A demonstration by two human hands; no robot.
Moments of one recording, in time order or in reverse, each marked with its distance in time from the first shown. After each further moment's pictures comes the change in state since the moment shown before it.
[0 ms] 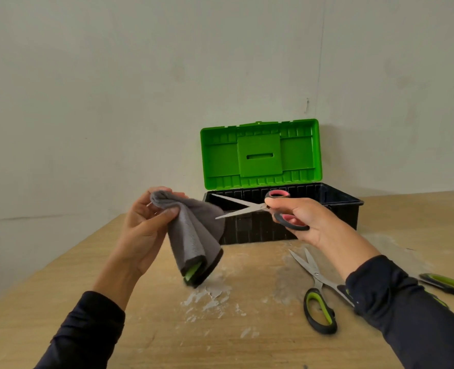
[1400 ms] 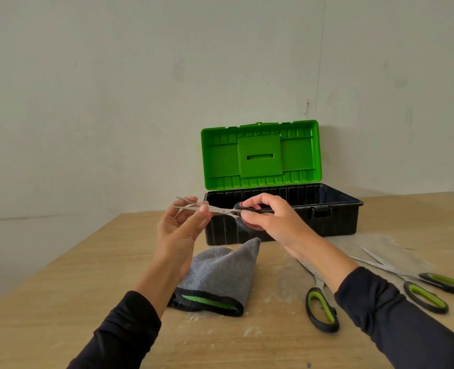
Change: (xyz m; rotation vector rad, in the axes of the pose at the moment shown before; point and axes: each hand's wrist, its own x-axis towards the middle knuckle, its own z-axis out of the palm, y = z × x) left_hand -0.001 -0.037 0.038 -0.089 0.247 -0.024; right_hand 0.002 0.026 0.028 -0.443 -0.109 -0.401
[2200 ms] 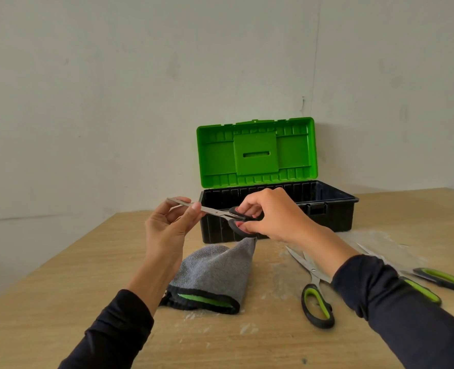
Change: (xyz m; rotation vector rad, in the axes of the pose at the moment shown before) left_hand -0.001 0.006 -0.001 0.070 0.048 0.052; right_hand 0.008 -0.012 -0.010 -0.712 -0.086 -0.282
